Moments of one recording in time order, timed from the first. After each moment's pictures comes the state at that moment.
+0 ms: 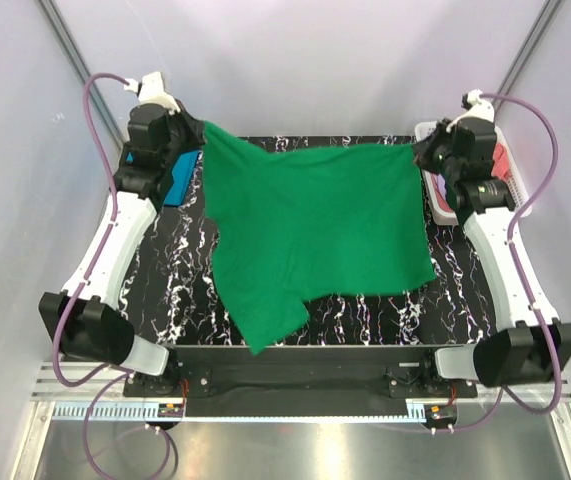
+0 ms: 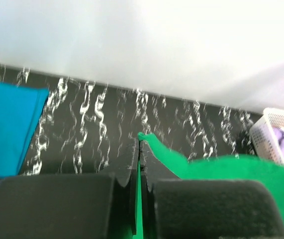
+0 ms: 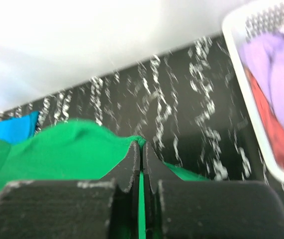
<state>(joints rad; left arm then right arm) -0.19 1.44 1.48 -0.21 -0.03 -0.41 0.08 1.31 1.38 -0.36 0.02 0.45</state>
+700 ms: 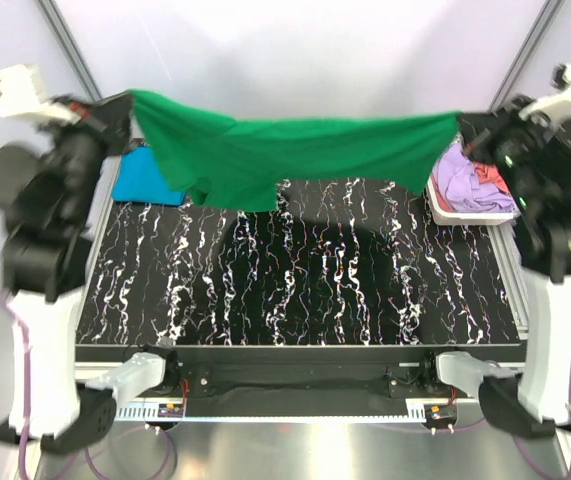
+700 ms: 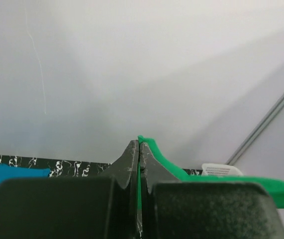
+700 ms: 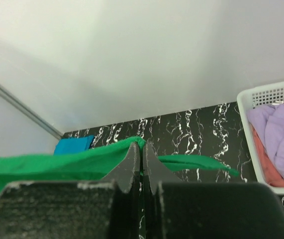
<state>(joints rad) -0.19 1.07 1.78 -0.45 -0.03 -0.37 0.08 1.15 1.88 -0.70 -0.05 0.41</state>
